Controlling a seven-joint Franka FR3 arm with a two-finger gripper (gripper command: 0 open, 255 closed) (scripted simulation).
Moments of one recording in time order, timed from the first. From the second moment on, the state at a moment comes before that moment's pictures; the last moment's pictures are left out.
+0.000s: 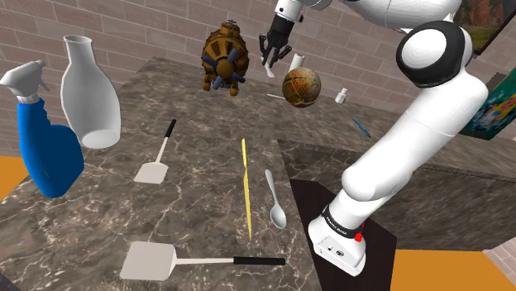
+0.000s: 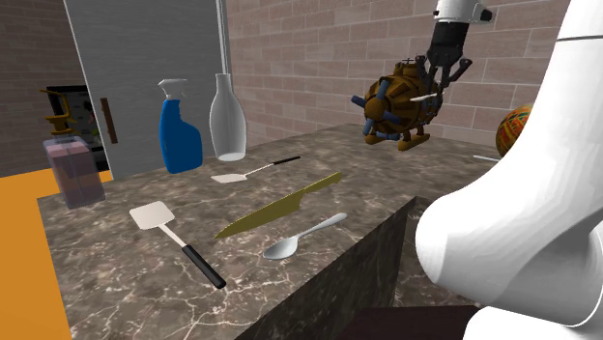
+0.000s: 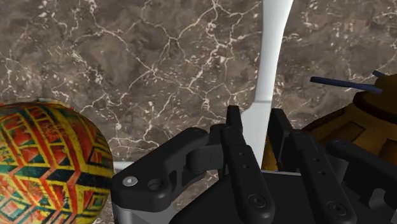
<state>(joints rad) -0.39 -0.03 0.11 -1.67 0.09 1.67 0.47</state>
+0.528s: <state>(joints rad) -0.39 -0.04 0.12 -1.79 0.10 1.78 0.46</state>
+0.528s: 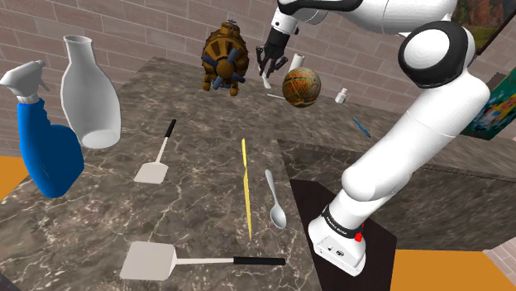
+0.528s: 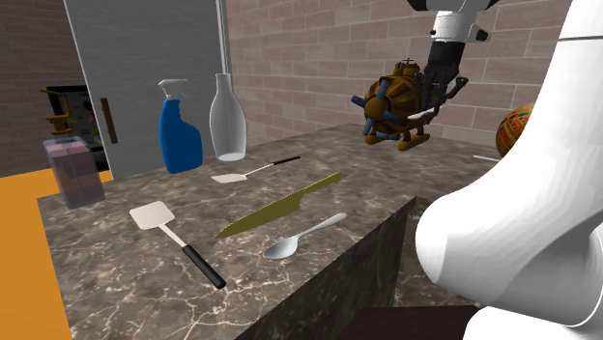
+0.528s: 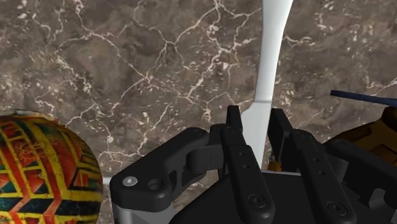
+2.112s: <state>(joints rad) -0.38 0.01 0.12 -2.05 0.10 2.09 0.44</state>
